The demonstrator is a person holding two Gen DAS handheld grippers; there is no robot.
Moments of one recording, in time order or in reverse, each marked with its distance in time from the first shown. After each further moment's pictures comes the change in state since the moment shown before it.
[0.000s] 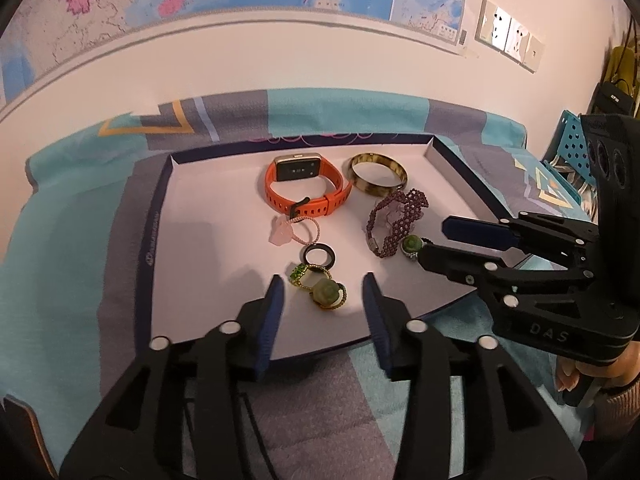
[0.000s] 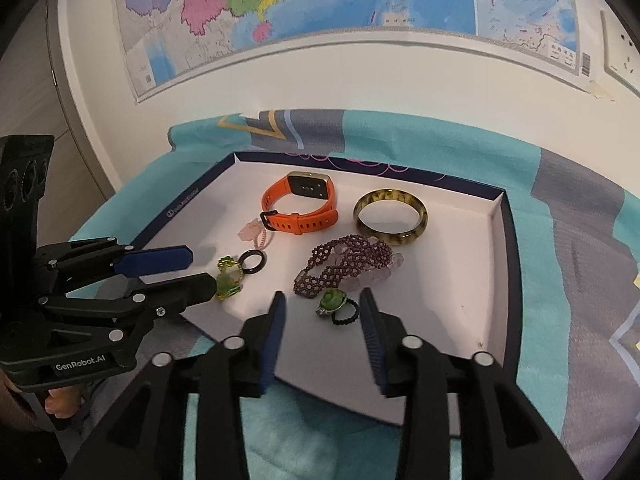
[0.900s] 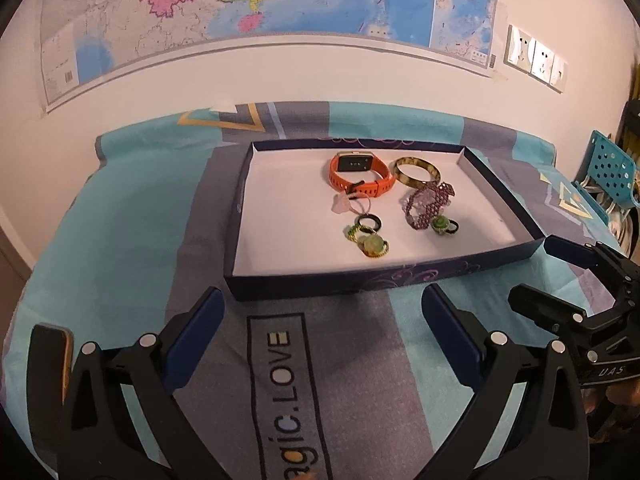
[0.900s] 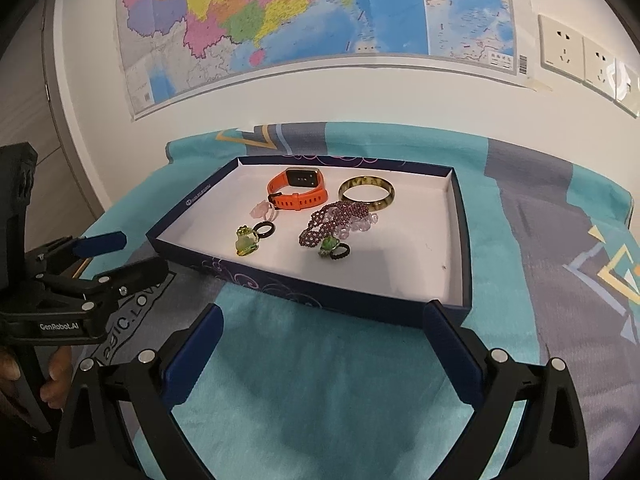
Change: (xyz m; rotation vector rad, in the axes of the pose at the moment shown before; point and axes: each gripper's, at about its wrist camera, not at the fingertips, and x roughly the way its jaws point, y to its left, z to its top) left arm -0.059 0.009 -0.041 -0.083 -0.065 0.164; right arm -0.058 0.013 -0.050 0.053 -0.086 -0.079
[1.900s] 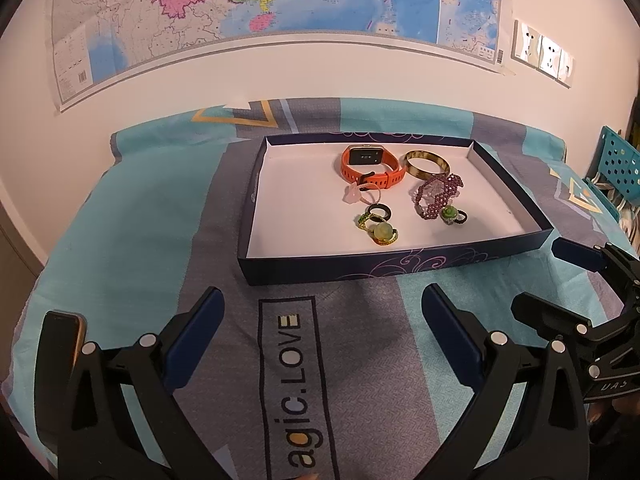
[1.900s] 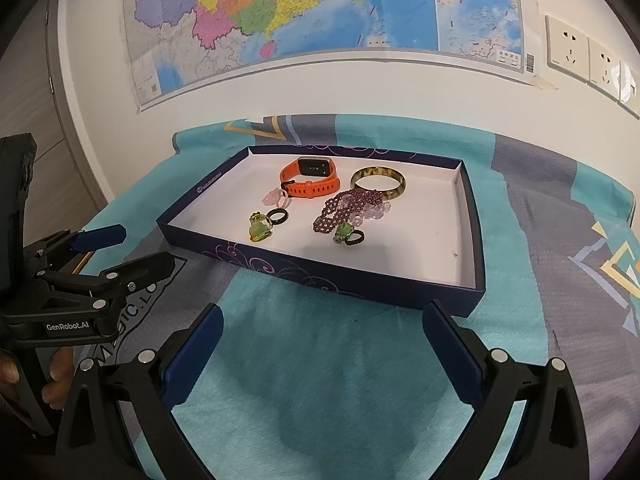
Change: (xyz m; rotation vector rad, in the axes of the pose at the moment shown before) left arm -0.008 -0.003 -0.007 0.002 0.002 0.057; right arm -0.001 0.012 -0.007 -0.017 0.024 0.007
